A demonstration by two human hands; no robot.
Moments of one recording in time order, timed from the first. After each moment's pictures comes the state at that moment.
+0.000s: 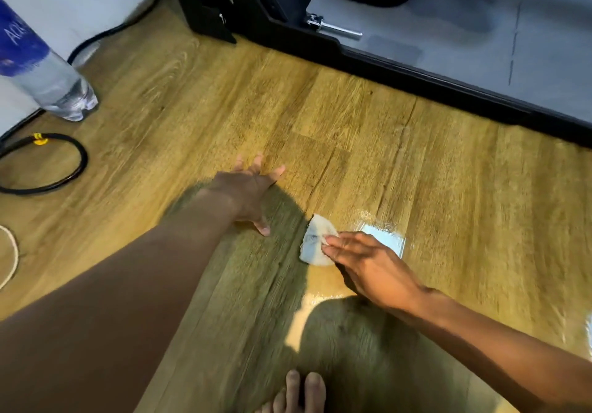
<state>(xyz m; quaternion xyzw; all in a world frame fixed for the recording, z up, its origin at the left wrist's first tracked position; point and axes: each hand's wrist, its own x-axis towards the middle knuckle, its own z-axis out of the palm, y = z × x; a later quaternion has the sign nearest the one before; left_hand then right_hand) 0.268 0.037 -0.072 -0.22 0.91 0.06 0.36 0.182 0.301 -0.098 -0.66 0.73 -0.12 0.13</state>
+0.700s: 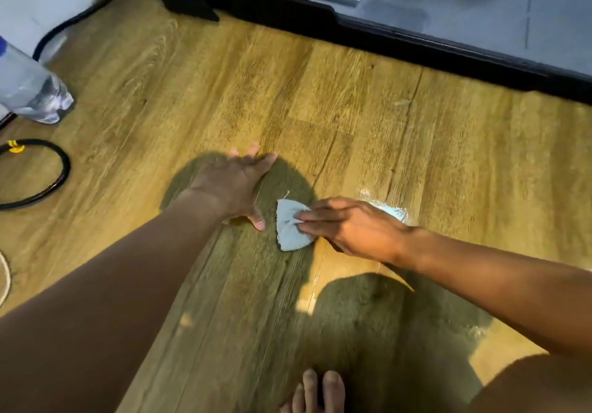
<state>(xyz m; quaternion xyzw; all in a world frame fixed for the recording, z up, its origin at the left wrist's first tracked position) 0.274 0.020 -0.085 -0.19 0.93 0.04 0.32 0.158 0.246 -0.108 -0.74 0.64 -0.08 0.17</state>
